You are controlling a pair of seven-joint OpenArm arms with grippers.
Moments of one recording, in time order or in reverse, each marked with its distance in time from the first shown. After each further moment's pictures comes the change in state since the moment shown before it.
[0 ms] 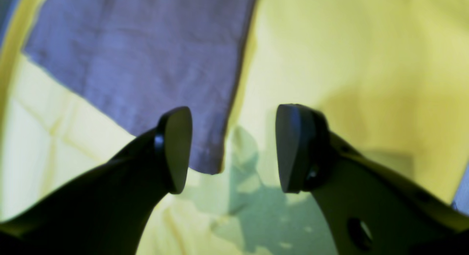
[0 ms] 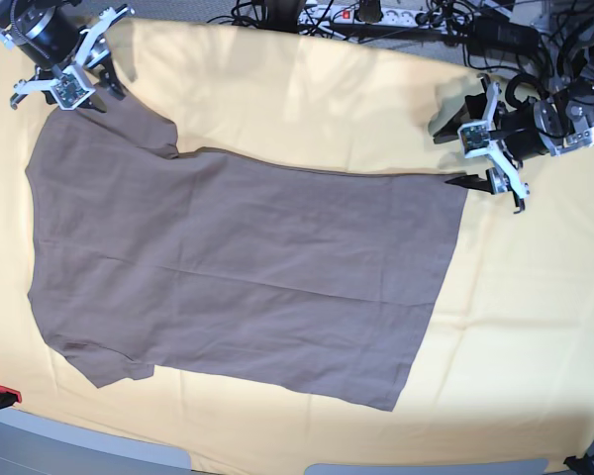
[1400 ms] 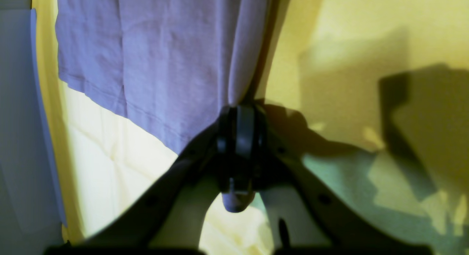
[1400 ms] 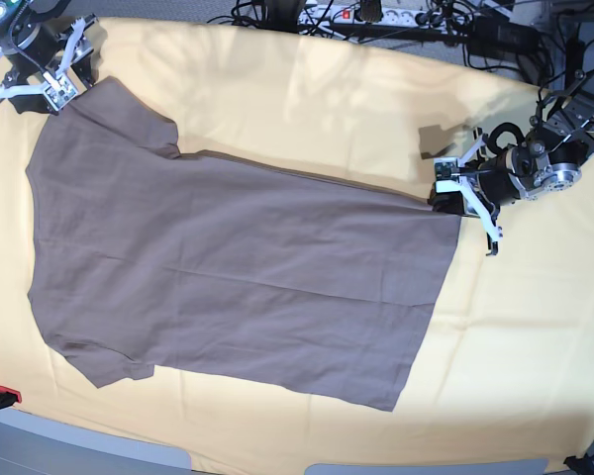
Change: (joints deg) left arm -30.1 -1.6 33.9 -9.8 10.6 14.4 1.3; right arm 2.9 3.9 -0.9 -12.2 -18.2 -1.4 5.9
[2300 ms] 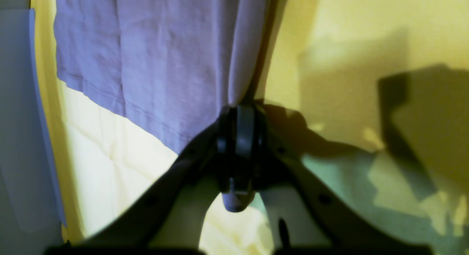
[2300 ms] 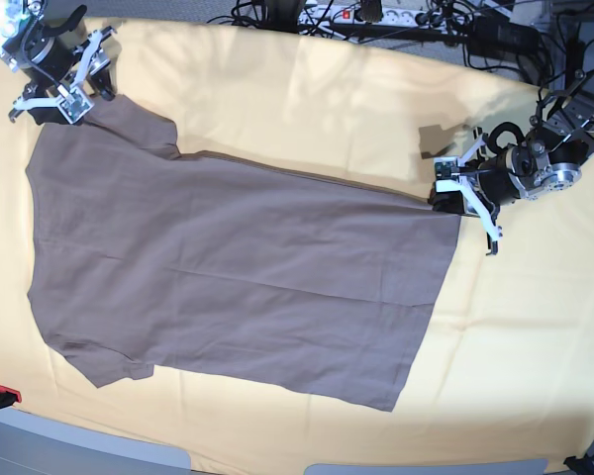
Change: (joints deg) left arm 0.0 0.0 0.0 0.0 0.0 0.0 0.0; right arm 5.9 0.0 -4.9 -5.7 2.1 0.6 0.4
